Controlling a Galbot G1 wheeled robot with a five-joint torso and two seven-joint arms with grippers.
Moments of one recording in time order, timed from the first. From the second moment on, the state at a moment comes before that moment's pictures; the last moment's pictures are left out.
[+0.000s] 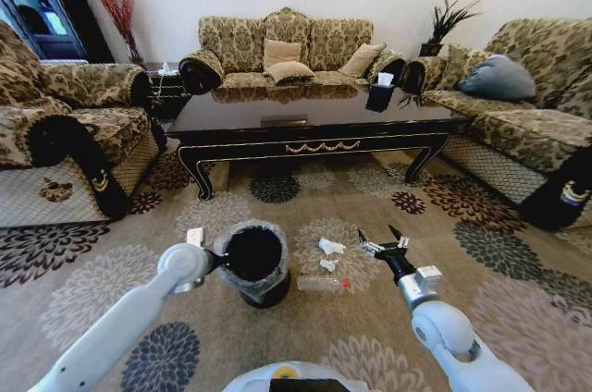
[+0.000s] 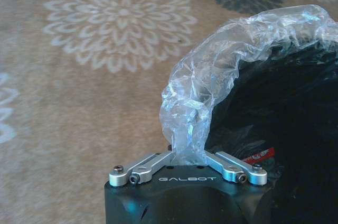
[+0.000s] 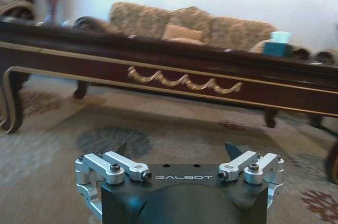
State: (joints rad) left arm 1.04 -0.77 -0.20 -2.01 -1.66 0.74 -1.00; right arm -1.52 0.93 0.52 1.99 0.41 -0.03 0.06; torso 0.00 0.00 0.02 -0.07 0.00
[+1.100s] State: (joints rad) left arm 1.40 -0.80 -0.52 -2.08 -1.57 0.74 -0.91; right arm -1.06 0.85 0.18 1.24 -0.02 0.45 -0.64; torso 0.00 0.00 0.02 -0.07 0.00
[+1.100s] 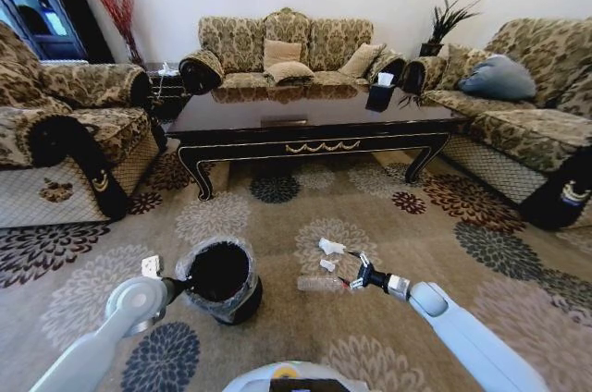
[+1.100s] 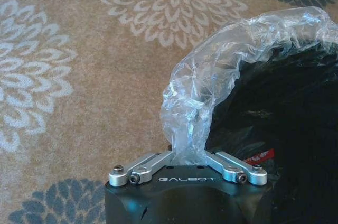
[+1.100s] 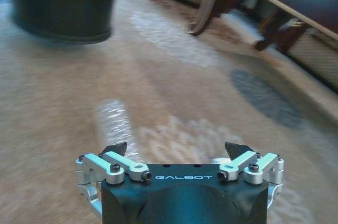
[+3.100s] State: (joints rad) left arm 1.48 -0.81 -0.62 -2.12 -1.55 0.74 -0.91; right arm -0.89 0.98 0.12 0.90 -0.31 0.55 -0.61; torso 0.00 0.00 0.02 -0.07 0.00
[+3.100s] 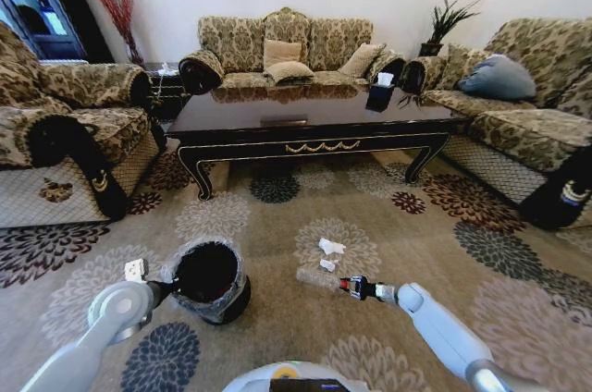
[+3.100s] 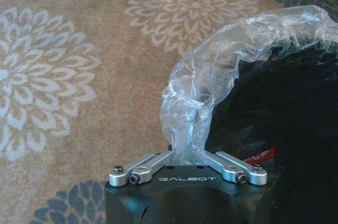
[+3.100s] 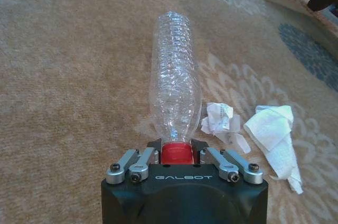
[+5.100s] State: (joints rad) left arm 0.71 -0.93 0.21 -2.00 -1.85 0.74 -1.23; right arm -1.44 0.79 0.48 2.02 0.21 0.34 -0.56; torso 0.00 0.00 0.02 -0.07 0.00
